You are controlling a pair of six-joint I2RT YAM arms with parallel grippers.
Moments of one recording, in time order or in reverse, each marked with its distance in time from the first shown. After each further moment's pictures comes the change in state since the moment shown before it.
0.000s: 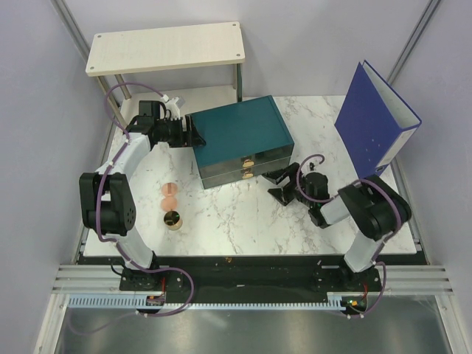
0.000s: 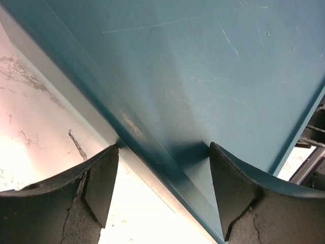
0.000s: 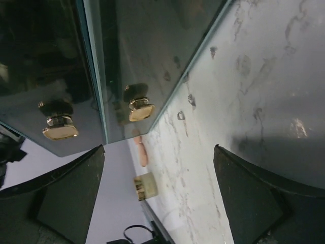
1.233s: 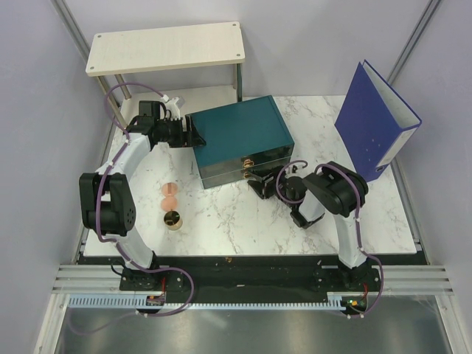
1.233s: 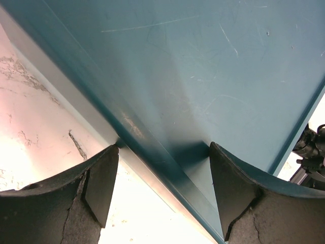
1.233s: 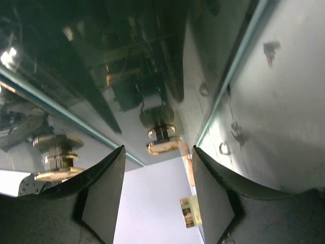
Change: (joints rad) left arm 0.000 -0.003 -0.006 0.004 0.000 0.002; right arm 0.151 0.433 0.149 0.483 0.126 0.332
